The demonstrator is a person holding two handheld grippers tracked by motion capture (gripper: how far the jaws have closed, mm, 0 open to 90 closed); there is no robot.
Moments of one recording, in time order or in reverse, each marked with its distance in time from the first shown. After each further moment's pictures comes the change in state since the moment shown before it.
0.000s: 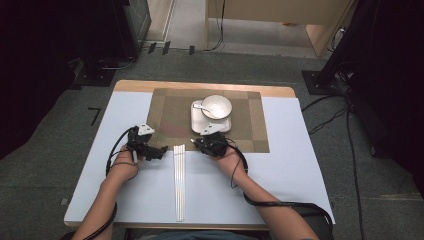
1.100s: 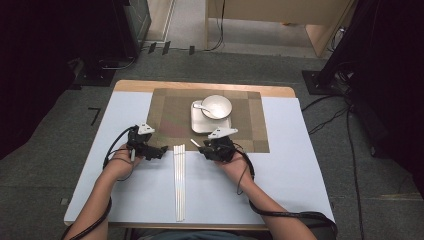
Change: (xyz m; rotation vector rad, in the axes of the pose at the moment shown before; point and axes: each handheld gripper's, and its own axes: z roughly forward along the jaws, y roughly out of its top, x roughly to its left) left arm 0.002 0.001 0.000 0.009 -0.015 0.001; right arm 0.002 -0.016 -0.024 -0.023 0.001 0.058
